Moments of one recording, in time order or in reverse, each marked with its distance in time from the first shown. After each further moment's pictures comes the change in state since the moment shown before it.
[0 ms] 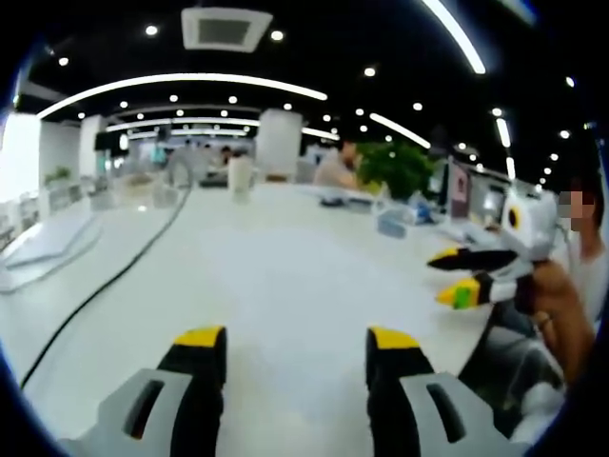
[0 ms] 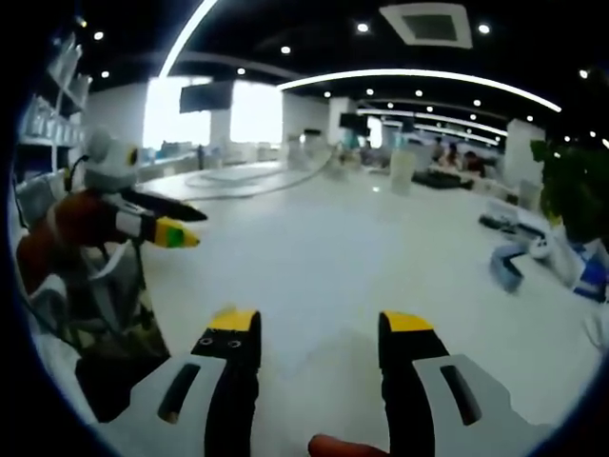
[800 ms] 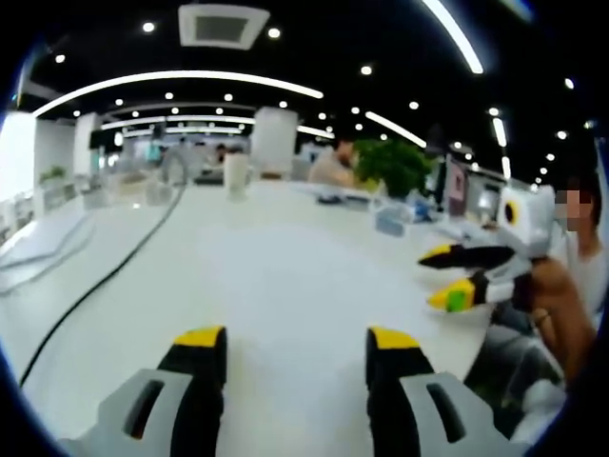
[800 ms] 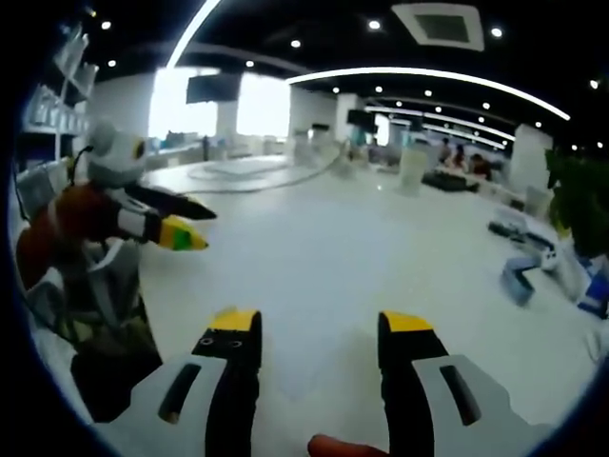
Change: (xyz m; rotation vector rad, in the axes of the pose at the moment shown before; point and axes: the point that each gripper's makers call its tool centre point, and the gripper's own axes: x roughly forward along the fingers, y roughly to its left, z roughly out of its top) left arm 0.012 -0.001 0.000 0.005 0.008 -0.030; right arm 0.015 0.009 0.004 -0.041 0.024 0.014
